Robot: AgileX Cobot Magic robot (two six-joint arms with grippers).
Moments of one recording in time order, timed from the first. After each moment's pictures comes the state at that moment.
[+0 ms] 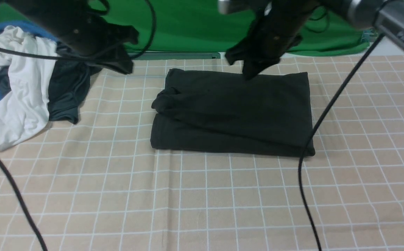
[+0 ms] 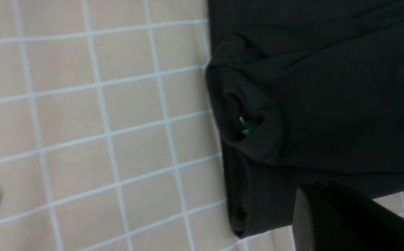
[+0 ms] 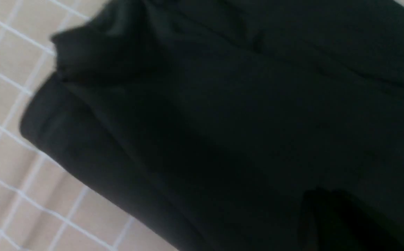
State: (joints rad) right arm 0.38 2.21 -2.17 0.14 1.19 -0.06; left arm -0.14 1.90 -1.68 -0.45 1.02 0.27
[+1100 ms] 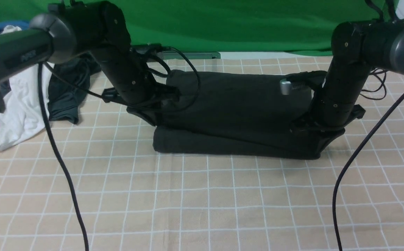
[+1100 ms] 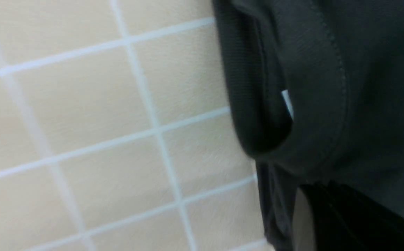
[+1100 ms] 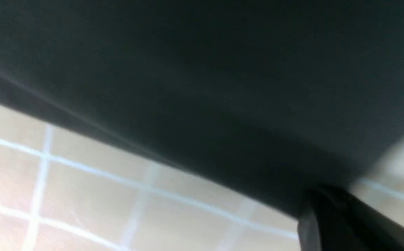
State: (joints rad) right arm 0.23 2.07 -1.59 0.08 1.13 -0.09; left arm -0.25 2.06 -1.68 -0.27 1.06 0.10
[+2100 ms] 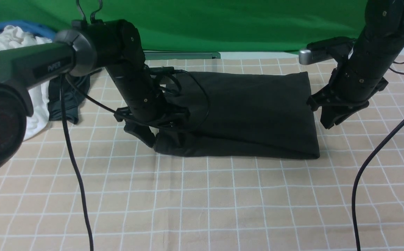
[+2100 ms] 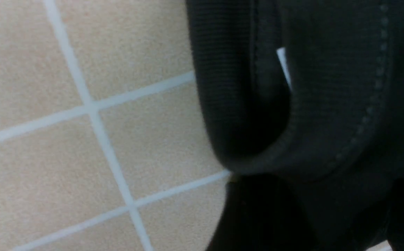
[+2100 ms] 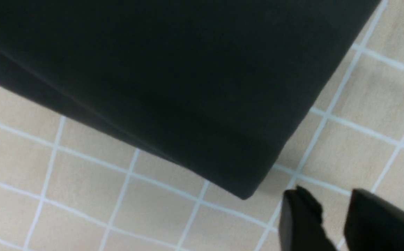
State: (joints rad) right arm 0.19 1.96 -1.59 0.08 1.10 -0.15; left arm -0.30 2.19 -1.68 -0.32 1.12 0.14
